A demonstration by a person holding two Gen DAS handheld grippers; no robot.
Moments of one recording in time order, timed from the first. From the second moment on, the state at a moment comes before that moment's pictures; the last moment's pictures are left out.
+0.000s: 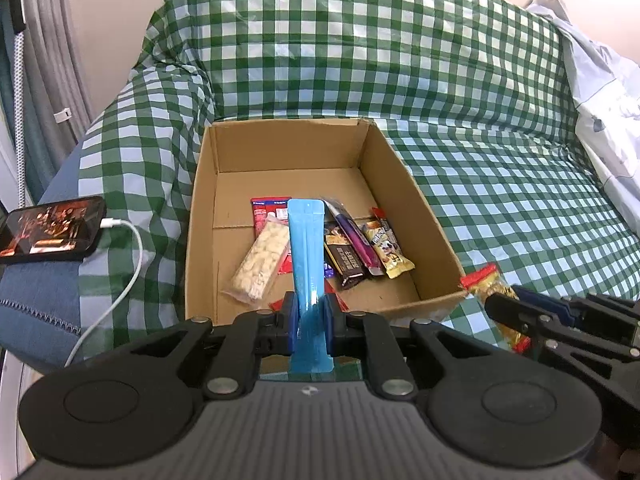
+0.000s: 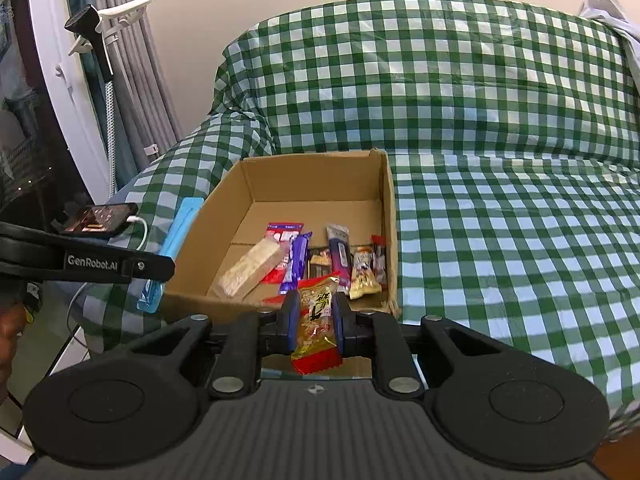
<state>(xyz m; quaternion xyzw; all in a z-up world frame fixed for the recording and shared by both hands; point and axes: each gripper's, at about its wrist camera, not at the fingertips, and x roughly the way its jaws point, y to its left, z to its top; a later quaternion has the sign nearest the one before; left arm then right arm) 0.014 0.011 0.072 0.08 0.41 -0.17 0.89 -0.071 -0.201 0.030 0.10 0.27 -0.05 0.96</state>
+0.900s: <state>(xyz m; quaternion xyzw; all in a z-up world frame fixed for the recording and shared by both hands) 0.177 -0.019 -0.007 0.09 0.47 -0.13 0.87 0.101 -0.239 -0.005 0.11 0.29 -0.06 0.95</state>
